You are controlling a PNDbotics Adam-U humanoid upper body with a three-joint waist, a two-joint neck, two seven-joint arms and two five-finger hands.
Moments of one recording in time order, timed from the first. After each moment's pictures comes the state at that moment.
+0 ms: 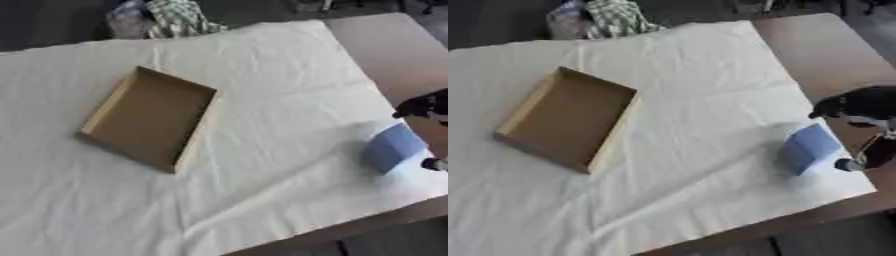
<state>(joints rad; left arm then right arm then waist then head) -0.27 0.49 0.10 -1.99 -0.17 -0.25 0.18 -0.13 -1.15 0.07 -1.65 0.77 -0.32 0.53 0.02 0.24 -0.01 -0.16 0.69</state>
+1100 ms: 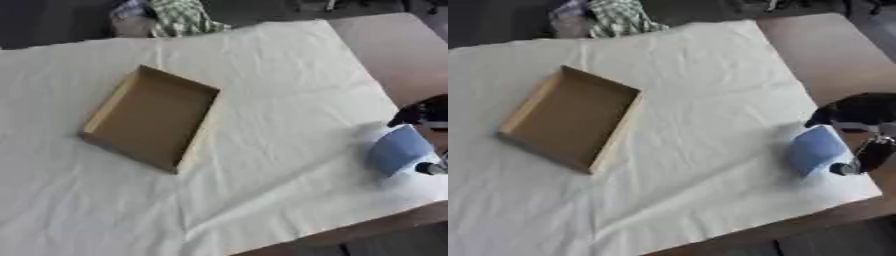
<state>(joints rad) -0.27 0.46 0.09 -1.99 -0.16 -0.24 0.17 -0.18 -1.13 0.12 -1.59 0.79 -0.36 0.53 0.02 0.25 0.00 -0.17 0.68</state>
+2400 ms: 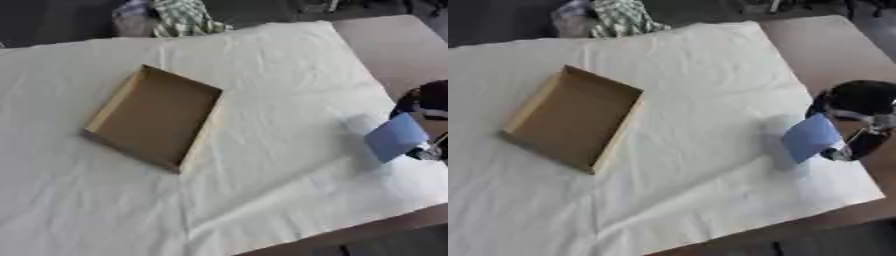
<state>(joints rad) -0.27 0.46 0.09 -1.99 -0.15 -0.23 0.14 -0.25 -1.10 0.10 -1.61 0.73 -0.34 0.41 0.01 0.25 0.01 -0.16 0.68</state>
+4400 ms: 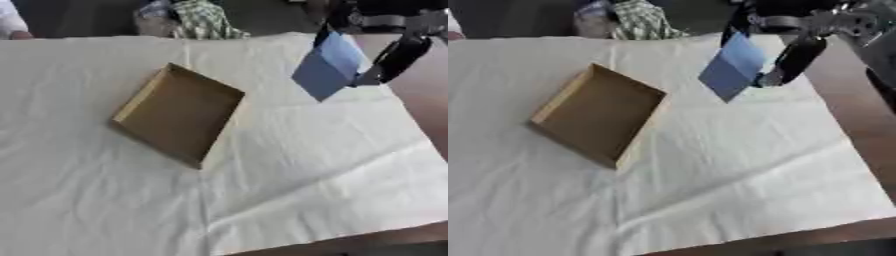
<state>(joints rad) -0.29 0.45 0.06 -1.99 -0.11 -0.22 0.10 -0.85 -0.87 0.28 -1.59 0.55 -0.36 0.69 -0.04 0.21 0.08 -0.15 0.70</state>
